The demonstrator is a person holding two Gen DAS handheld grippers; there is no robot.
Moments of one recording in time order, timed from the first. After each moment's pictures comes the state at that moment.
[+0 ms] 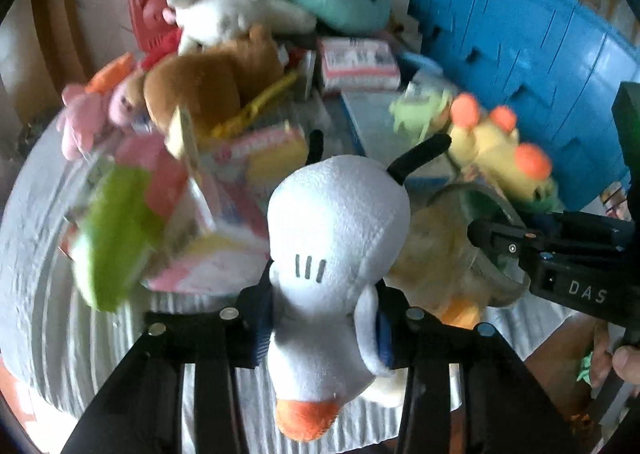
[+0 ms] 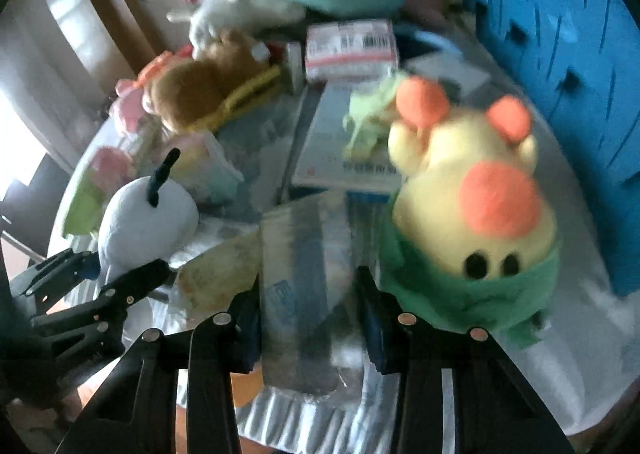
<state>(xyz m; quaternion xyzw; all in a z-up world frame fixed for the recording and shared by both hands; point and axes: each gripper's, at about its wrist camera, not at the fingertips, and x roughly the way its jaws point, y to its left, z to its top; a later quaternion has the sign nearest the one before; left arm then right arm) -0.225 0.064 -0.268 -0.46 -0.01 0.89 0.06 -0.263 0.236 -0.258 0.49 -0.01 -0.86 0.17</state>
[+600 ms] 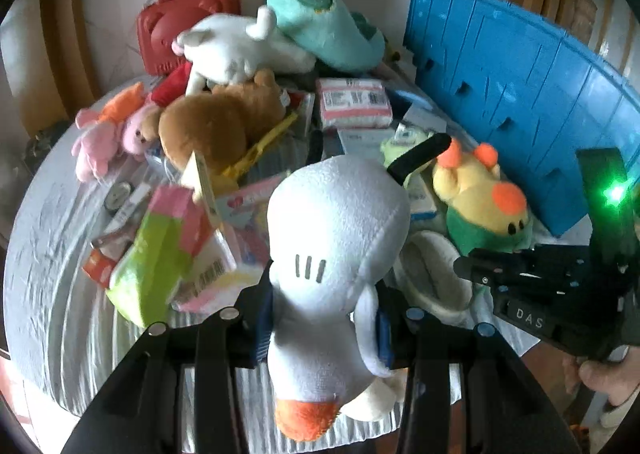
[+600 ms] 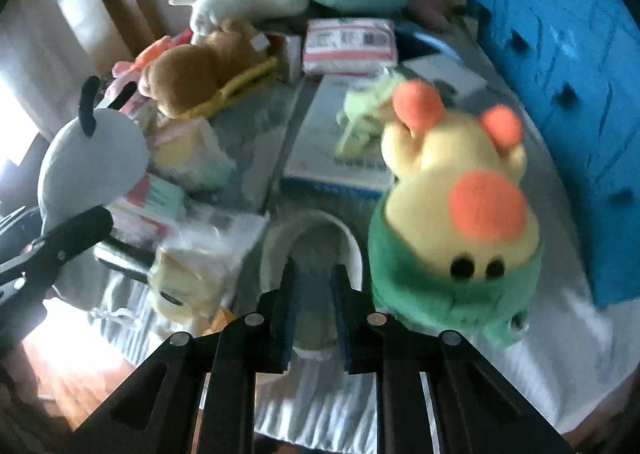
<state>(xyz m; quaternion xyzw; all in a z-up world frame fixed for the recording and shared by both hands) -0.219 0.064 -0.243 -0.45 -0.02 0.89 0.06 -0.261 0.238 -0.275 0.52 0.02 -0.84 0.16</state>
